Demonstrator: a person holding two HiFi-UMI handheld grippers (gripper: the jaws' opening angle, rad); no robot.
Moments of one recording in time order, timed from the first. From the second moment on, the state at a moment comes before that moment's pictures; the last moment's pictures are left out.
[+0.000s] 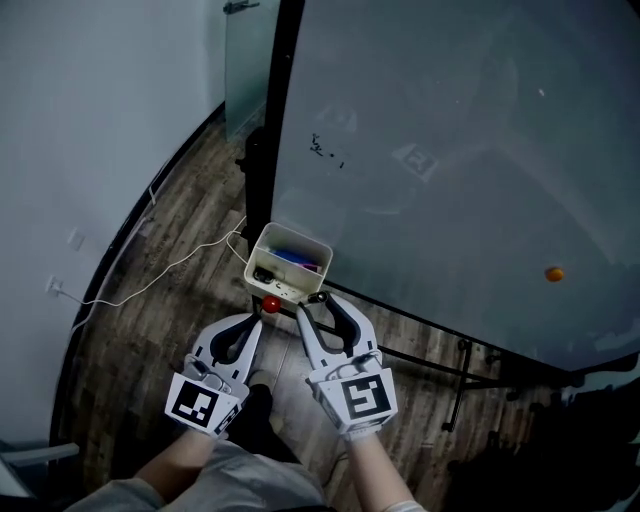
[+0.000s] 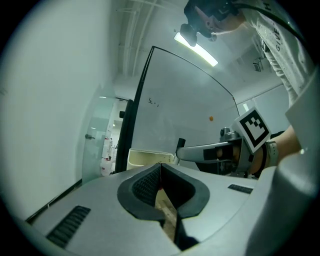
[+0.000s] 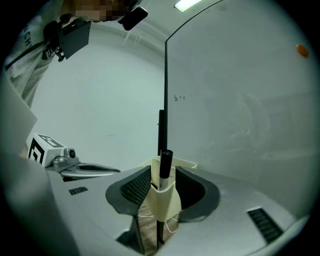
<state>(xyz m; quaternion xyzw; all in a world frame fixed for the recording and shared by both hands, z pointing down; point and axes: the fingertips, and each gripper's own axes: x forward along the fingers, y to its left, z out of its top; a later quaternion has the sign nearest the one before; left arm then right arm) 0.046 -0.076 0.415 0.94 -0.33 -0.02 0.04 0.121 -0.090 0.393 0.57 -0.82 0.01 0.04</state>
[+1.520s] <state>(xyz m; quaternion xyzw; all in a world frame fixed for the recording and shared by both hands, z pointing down) 0.025 -0.110 0.428 0.93 -0.35 -0.02 0.06 0.119 -0.109 0.385 0.57 -0.82 0.03 0.03</state>
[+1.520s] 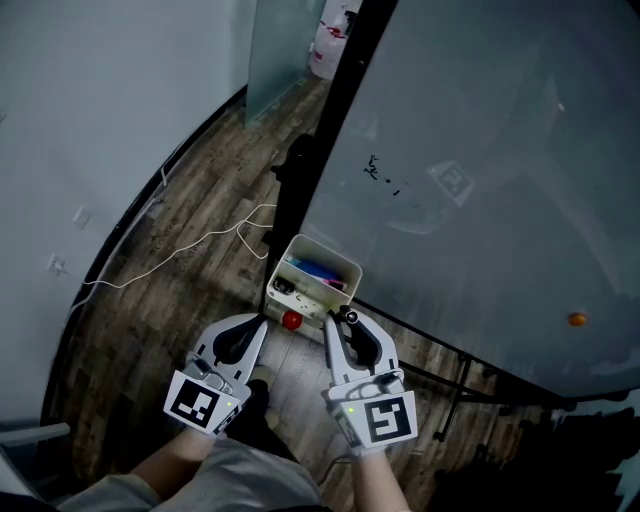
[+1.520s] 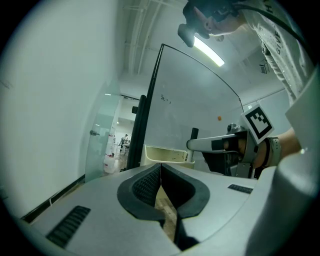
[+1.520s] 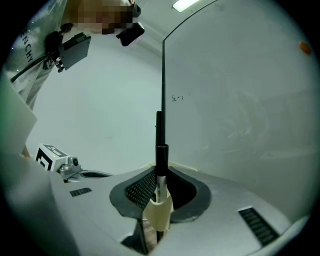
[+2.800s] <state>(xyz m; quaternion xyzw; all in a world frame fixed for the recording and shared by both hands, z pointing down) 0.024 -0.107 0.413 0.94 -0.34 -0.02 0.06 0.113 -0.113 0.335 0.55 -0.84 0.02 0.00</state>
